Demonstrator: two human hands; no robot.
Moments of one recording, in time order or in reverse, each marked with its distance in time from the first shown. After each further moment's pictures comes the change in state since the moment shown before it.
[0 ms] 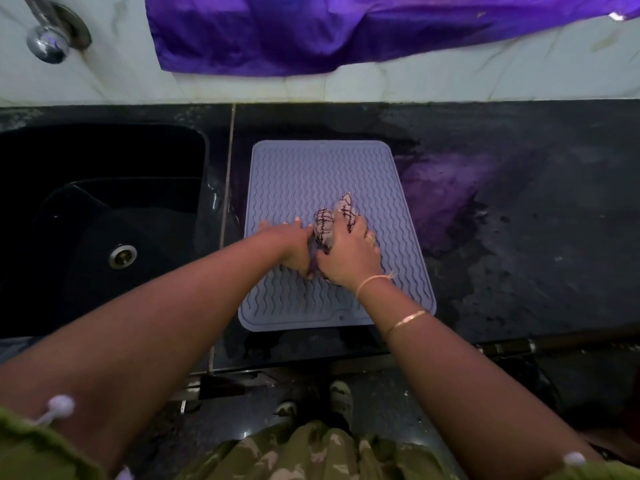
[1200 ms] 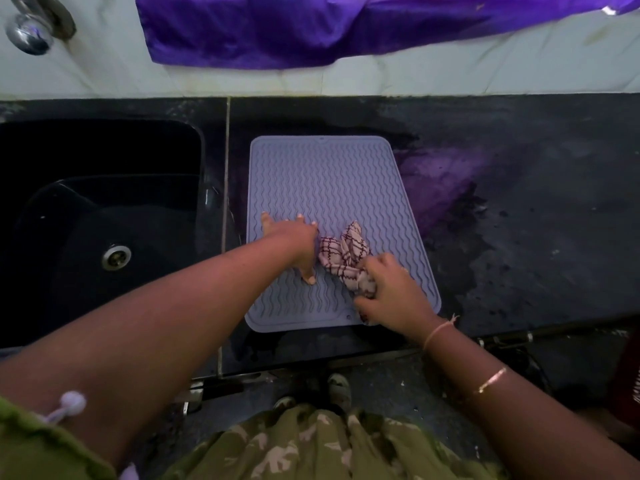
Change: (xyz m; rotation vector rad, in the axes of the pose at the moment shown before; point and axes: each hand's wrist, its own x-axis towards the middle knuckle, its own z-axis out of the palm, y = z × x) left_hand -0.013 0.007 -0.012 0.101 -0.044 -0.029; right_hand -0.058 0.056 -0.017 0.058 -0.034 -0.219
